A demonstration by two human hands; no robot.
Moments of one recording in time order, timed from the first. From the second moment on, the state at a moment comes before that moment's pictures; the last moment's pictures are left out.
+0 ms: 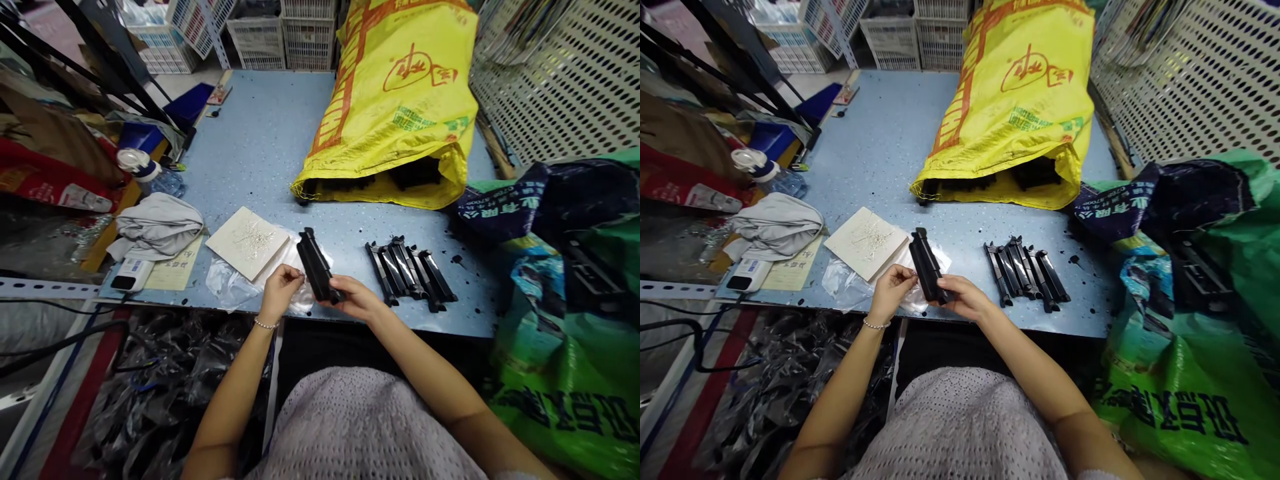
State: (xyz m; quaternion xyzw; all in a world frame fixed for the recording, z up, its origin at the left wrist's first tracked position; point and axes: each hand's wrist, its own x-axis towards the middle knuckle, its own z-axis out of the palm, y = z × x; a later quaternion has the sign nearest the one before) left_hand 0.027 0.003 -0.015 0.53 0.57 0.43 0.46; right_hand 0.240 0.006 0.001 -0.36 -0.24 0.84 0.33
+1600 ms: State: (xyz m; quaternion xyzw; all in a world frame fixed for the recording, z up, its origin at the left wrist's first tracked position) left_hand -0.080 -0.064 -0.001 0.60 0.69 0.08 0.40; right_hand 0.320 -0.018 0.022 -0.65 -0.76 0.01 -0.08
